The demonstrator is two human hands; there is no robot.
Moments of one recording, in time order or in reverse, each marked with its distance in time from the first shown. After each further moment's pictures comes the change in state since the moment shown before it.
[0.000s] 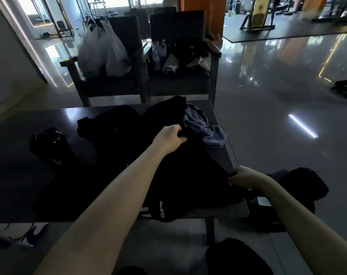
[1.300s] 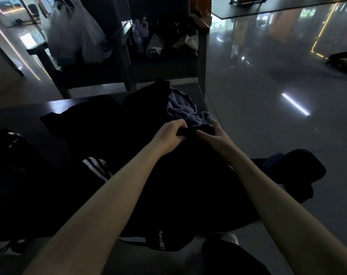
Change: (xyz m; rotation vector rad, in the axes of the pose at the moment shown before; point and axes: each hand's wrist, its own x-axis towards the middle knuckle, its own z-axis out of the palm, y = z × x) left_hand 0.041 0.000 0.062 -0.106 -0.024 0.248; right_hand 0.069 -0.036 -0.006 0.756 0.267 -0.383
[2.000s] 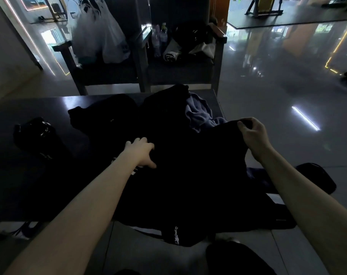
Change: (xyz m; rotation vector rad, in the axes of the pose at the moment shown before) left_hand -0.069 -0.093 -0.066 0.641 -0.447 -0.288; right_hand 0.017 -0.011 -0.029 -0.064 0.417 -0.148
